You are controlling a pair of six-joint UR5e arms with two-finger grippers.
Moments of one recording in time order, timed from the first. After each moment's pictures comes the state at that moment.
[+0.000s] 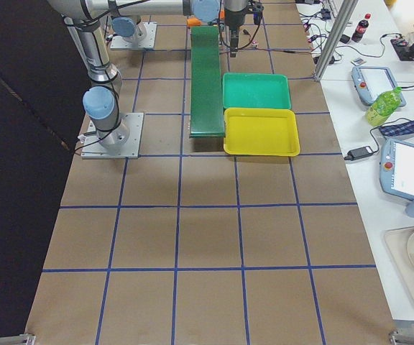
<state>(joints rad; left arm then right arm) -1.54 -1.47 -1.73 -1.52 1.61 0.02 1.61 -1.50 1.51 -1.63 -1.51 0.08</state>
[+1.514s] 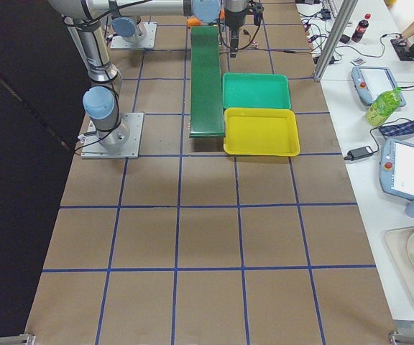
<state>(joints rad) -1.52 -1.48 -1.73 -1.50 1.61 0.03 1.61 -1.49 1.51 -1.63 -1.50 0.08</state>
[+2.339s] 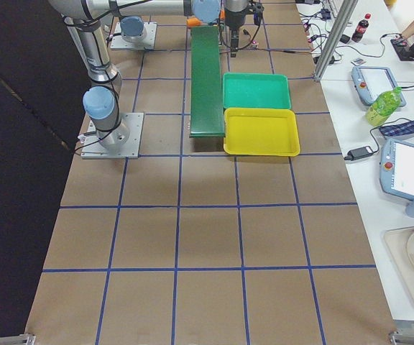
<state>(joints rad) -1.25 -1.61 -1.81 -1.28 1.61 0.21 1.61 -1.49 1.51 -1.63 -1.50 0.08</state>
